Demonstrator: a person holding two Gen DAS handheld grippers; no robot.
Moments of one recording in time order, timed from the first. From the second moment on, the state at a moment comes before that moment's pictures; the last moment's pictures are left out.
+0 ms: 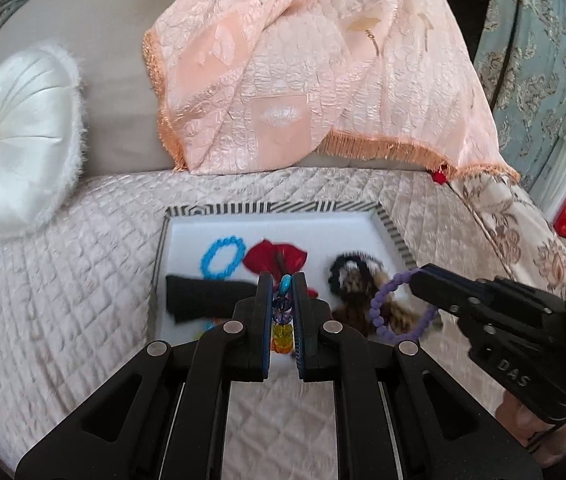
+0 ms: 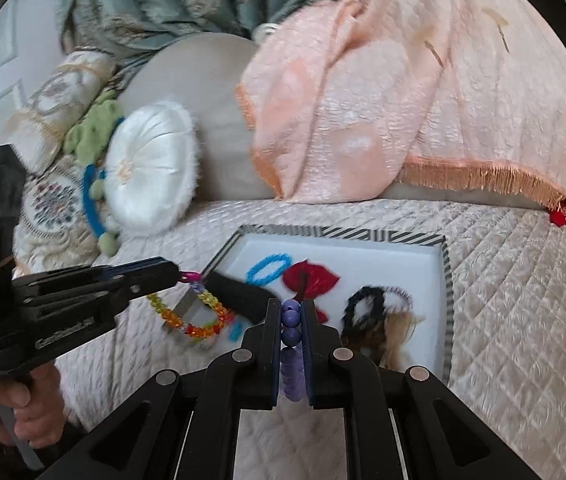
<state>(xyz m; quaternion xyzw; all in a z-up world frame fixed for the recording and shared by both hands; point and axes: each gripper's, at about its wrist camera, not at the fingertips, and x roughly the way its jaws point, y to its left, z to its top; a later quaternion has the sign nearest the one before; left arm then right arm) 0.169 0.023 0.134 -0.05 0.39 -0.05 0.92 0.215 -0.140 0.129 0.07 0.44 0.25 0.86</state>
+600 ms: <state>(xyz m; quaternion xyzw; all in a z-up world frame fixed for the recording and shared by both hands) 0.302 0.070 0.052 -0.14 0.45 0.00 0.88 0.346 -0.117 0.042 0.12 0.50 0.21 0.83</state>
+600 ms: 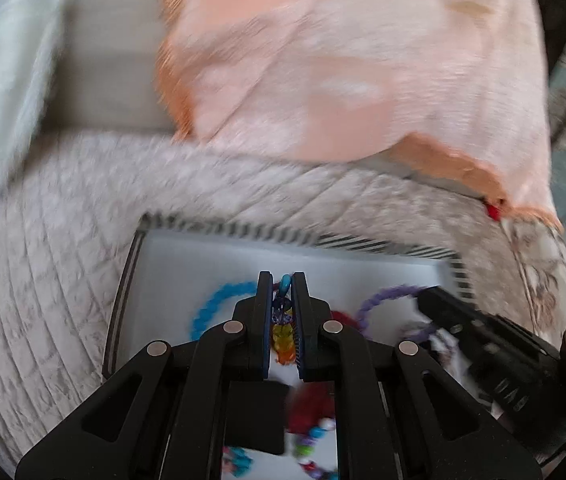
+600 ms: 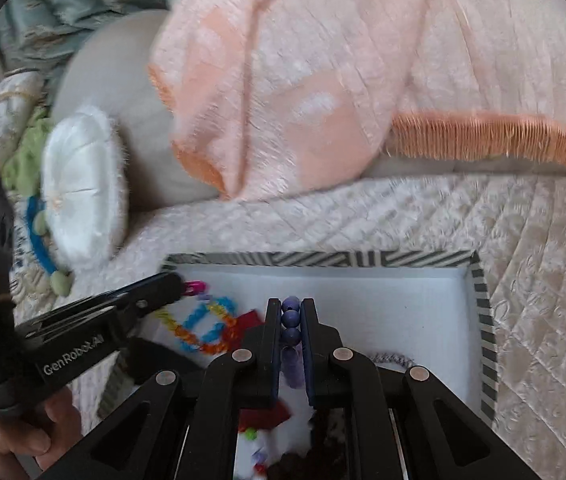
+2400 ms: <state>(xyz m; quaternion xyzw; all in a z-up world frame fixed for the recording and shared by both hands) 0.214 0.052 0.081 0.04 0.41 0.13 0.90 0.271 -0.155 0.065 0.07 0.54 0.12 0.83</state>
